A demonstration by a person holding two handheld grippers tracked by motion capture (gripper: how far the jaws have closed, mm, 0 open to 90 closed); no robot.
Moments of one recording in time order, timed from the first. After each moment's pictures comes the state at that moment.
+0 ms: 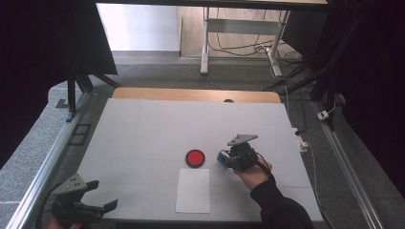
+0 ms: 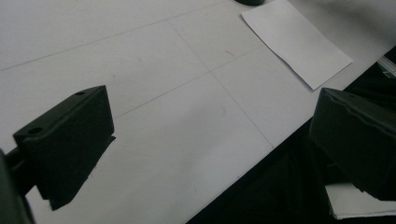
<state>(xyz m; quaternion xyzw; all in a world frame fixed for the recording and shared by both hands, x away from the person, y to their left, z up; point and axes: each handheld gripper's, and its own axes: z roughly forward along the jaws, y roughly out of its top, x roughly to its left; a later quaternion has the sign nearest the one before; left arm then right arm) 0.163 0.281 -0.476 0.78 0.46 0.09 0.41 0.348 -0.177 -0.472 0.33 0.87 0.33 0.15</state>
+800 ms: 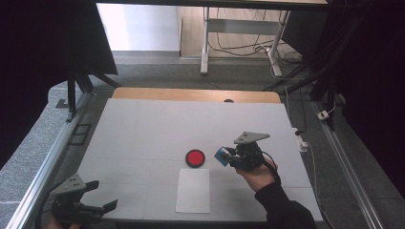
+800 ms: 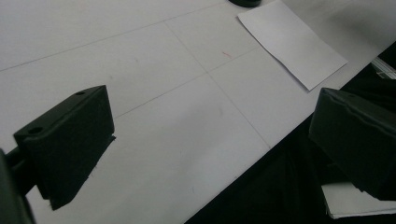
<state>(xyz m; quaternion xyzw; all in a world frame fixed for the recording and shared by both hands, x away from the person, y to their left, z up) 0.162 0.282 -0.476 0.78 0.46 0.09 0.41 0.330 -0.184 -0.438 0.31 0.85 0.40 0.12</state>
